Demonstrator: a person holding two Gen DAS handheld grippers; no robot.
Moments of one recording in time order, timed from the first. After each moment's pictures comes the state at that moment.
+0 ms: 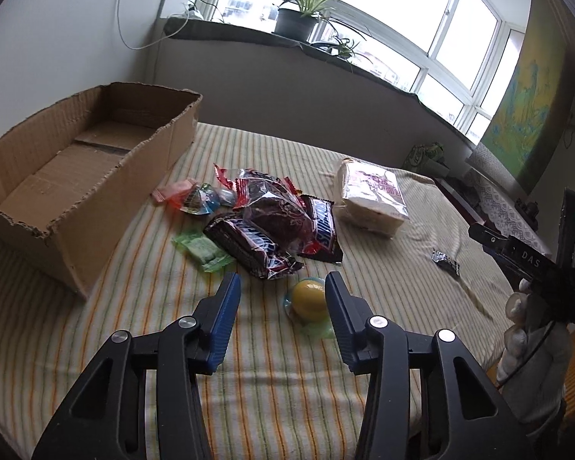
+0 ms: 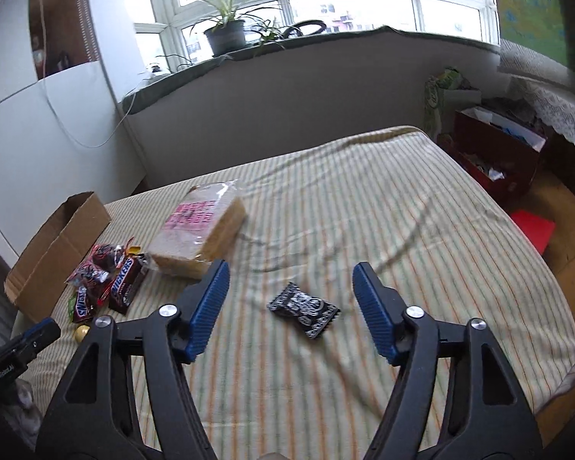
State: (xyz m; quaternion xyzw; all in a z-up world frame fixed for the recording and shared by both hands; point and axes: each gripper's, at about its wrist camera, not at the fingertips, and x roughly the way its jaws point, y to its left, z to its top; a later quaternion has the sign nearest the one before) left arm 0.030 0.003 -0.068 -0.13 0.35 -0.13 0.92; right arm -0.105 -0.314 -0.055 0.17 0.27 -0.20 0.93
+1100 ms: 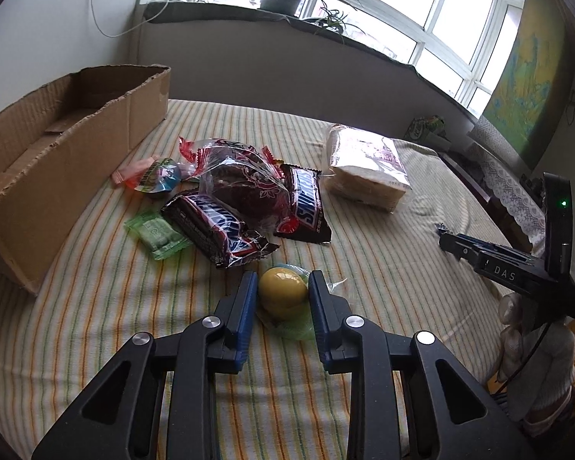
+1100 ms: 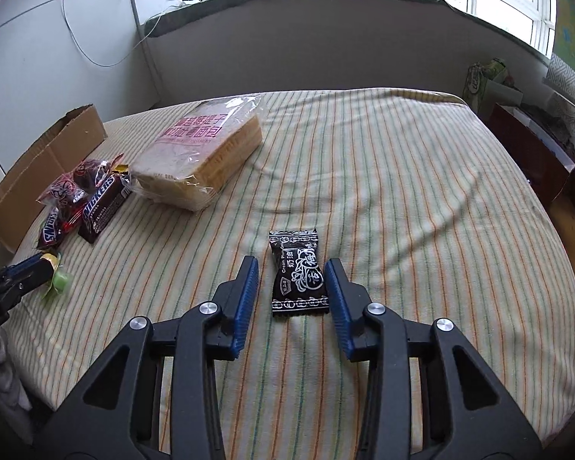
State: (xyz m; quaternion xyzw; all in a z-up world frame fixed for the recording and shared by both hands) left arm 0.049 -0.025 -0.087 -0.10 0.38 -0.13 0.91; right arm -0.065 -0.304 -0.095 0.09 0.37 -0.14 0.91
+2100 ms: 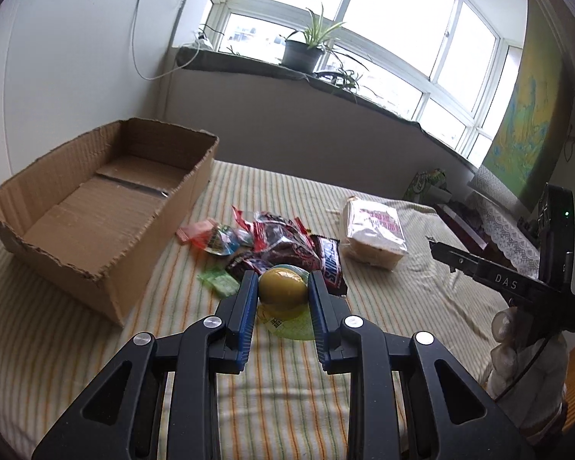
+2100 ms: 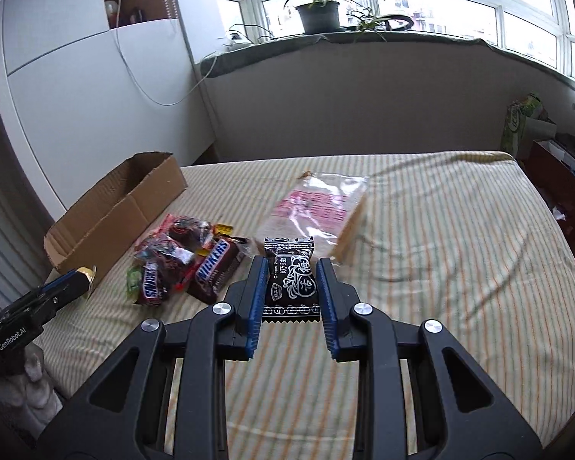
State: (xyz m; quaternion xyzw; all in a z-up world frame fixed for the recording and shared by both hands) left arm 0.020 0.028 -0.038 -0.14 0.30 -0.10 0.94; right arm -0.047 -0.232 -0.032 0.09 0.30 -0.06 0.95
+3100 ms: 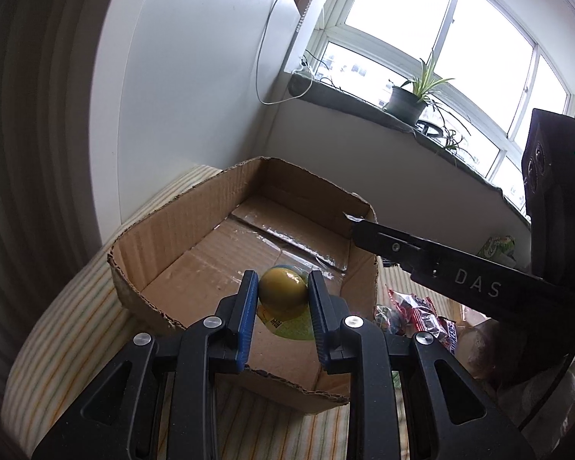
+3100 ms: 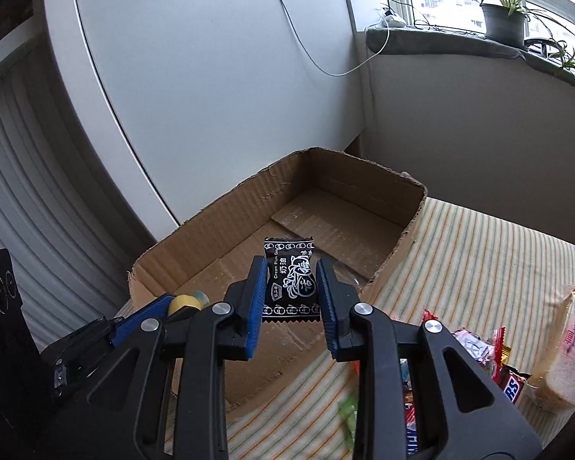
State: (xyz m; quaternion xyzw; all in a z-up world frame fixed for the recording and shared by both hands) left arm 0.051 0.141 -0.039 -0.19 0.28 0.04 0.94; right arm 0.129 -0.032 -0.016 0.03 0.33 0.13 0.93
